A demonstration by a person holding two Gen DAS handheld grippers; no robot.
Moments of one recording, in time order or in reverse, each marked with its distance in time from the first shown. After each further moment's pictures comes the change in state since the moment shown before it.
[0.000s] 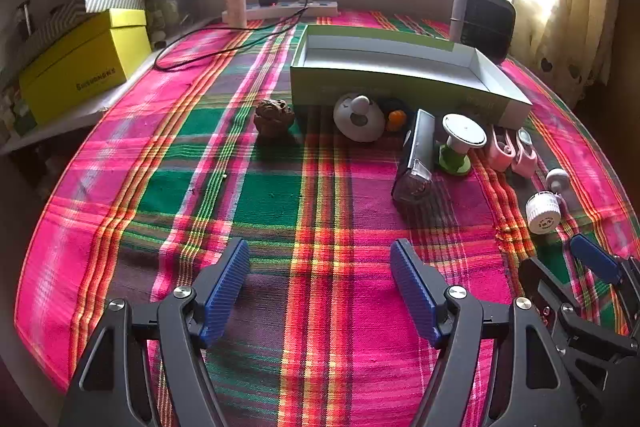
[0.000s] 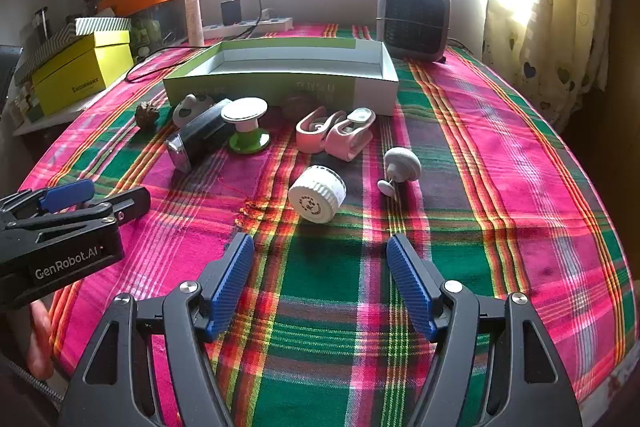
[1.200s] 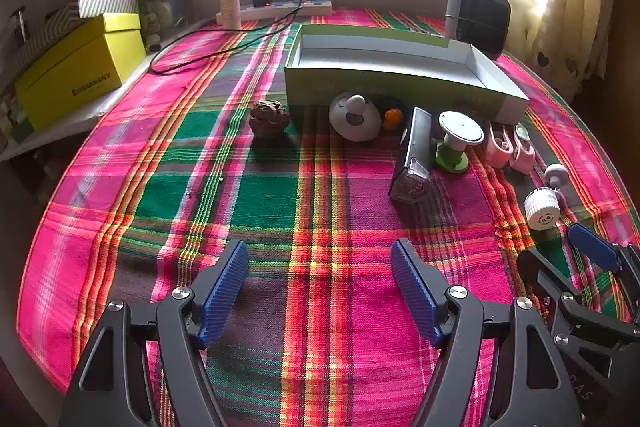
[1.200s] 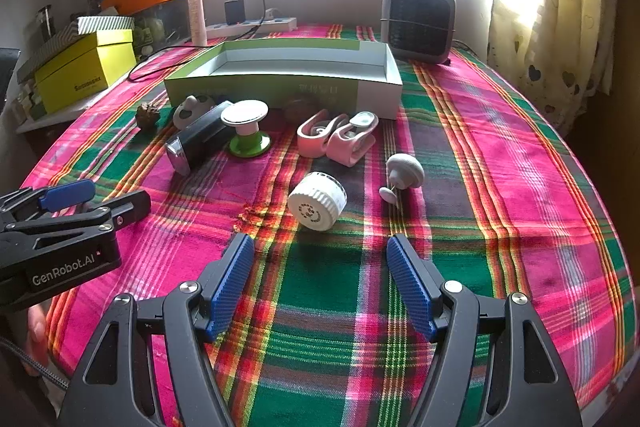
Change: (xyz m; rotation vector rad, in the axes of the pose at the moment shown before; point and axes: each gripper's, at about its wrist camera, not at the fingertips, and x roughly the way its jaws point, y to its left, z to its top) left arm 0.003 -0.003 -0.001 0.019 -0.001 0.002; right arm 0.005 -0.001 0.005 -0.012 0.000 0.020
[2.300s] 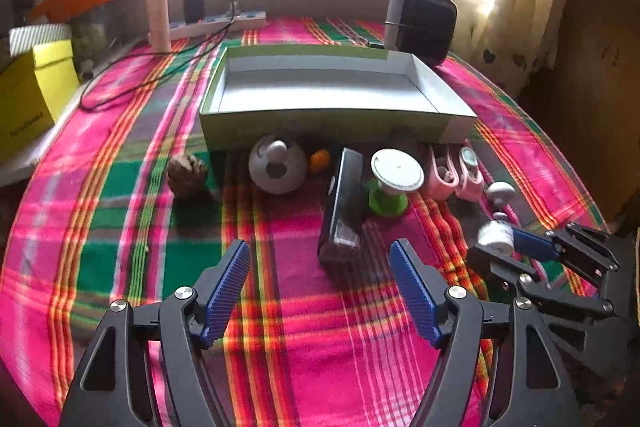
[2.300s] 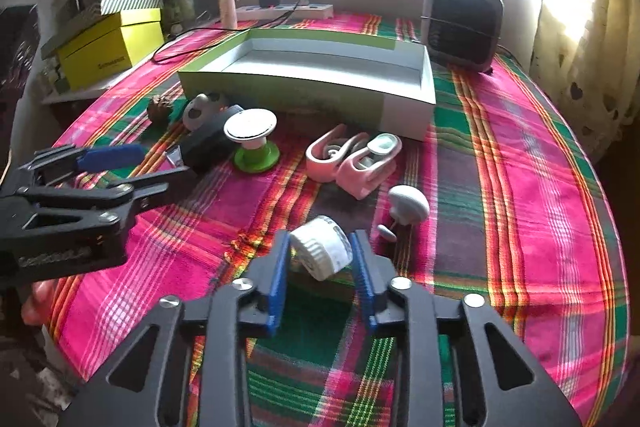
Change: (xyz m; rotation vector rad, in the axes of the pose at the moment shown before) left arm 0.011 -0.020 0.035 0.091 -0.011 -0.202; right arm 0.018 -0.010 0.023 -0.114 0.063 0.125
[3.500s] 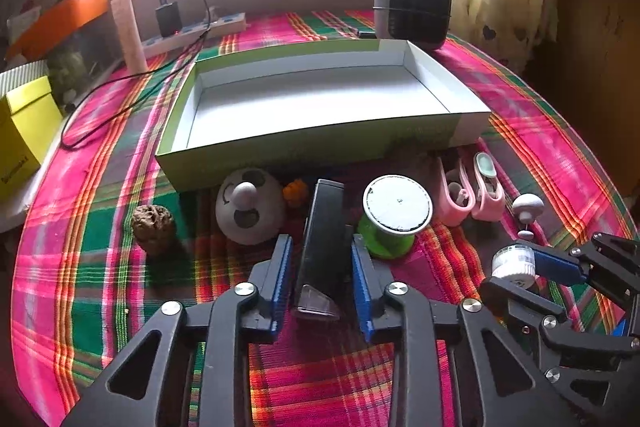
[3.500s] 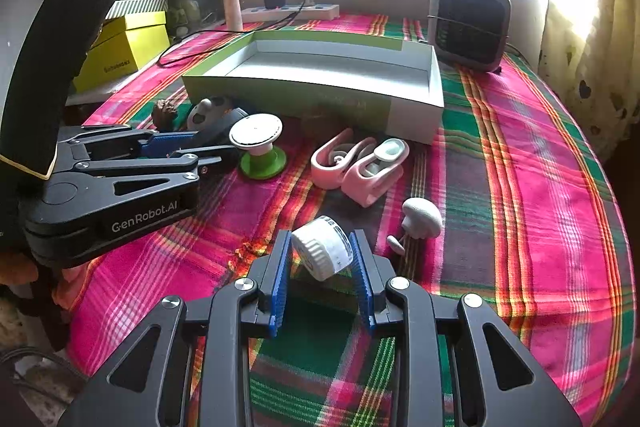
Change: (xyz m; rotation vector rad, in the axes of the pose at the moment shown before) left arm 0.031 -0.018 0.023 0.086 0.034 0.043; right arm 0.003 -0.002 0.006 0.009 0.002 0.035
